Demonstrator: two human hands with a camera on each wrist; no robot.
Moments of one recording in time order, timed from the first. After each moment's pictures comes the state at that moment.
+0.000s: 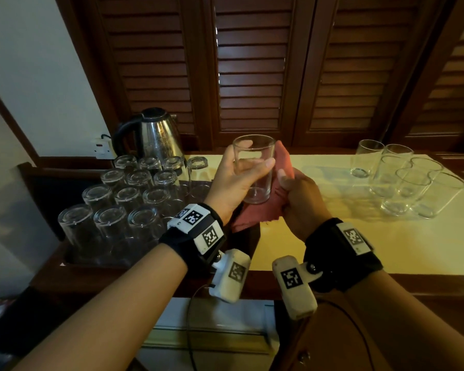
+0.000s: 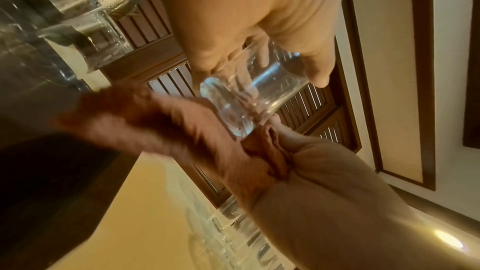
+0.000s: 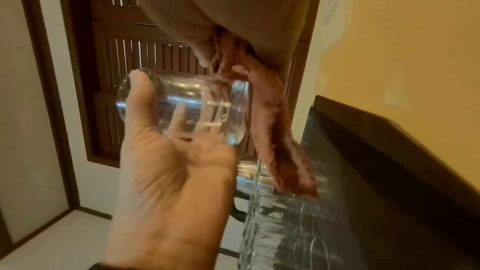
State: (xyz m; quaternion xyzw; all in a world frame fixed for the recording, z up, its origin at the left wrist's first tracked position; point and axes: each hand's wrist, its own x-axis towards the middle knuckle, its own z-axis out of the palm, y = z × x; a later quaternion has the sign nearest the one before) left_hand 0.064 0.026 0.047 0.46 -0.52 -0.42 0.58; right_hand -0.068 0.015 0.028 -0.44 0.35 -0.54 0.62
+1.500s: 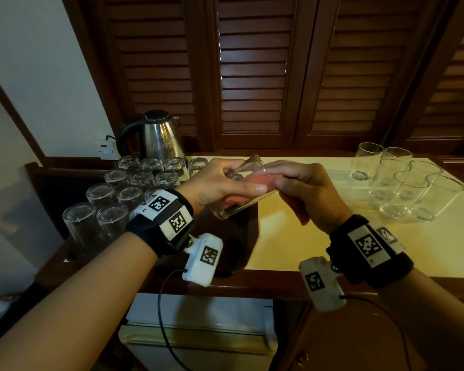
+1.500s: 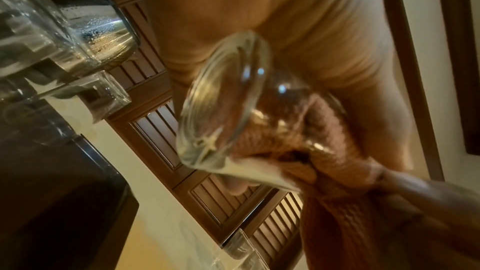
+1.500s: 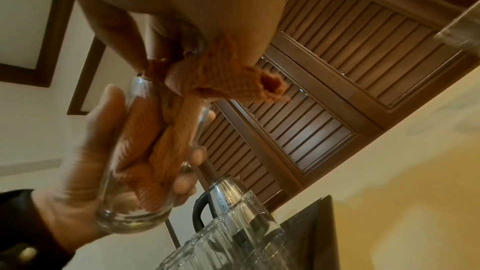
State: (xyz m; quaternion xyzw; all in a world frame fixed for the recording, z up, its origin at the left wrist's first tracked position) left_hand 0.105 0.039 0.072 0.45 -0.67 -0.45 0.38; right_hand -0.107 0.031 0.059 -0.77 0.23 -0.45 0.38
